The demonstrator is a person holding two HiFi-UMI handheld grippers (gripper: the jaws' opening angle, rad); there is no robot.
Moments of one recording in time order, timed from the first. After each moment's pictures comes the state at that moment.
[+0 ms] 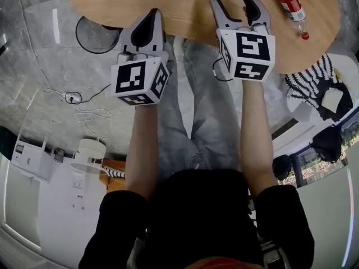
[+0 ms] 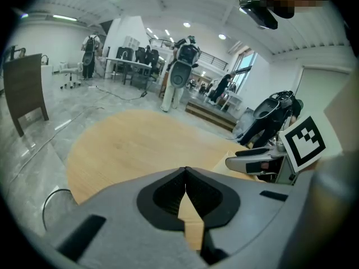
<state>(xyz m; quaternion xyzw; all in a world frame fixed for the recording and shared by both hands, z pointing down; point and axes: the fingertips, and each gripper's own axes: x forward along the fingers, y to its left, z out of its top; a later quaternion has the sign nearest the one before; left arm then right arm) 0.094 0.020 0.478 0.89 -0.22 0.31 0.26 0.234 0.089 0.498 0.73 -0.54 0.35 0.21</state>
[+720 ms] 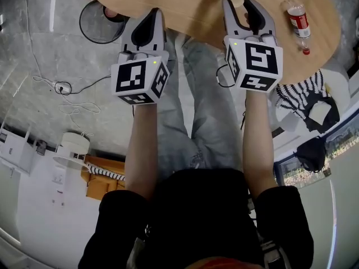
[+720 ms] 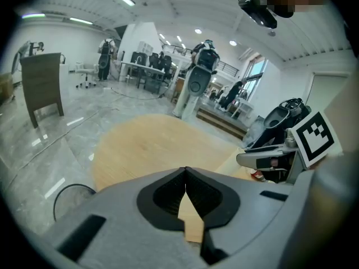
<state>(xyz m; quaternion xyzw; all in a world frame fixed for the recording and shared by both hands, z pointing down) 0.044 -0.004 0.475 0.87 -0.28 0.28 0.28 0.197 0.057 0.478 0.71 -0.58 0.33 0.22</state>
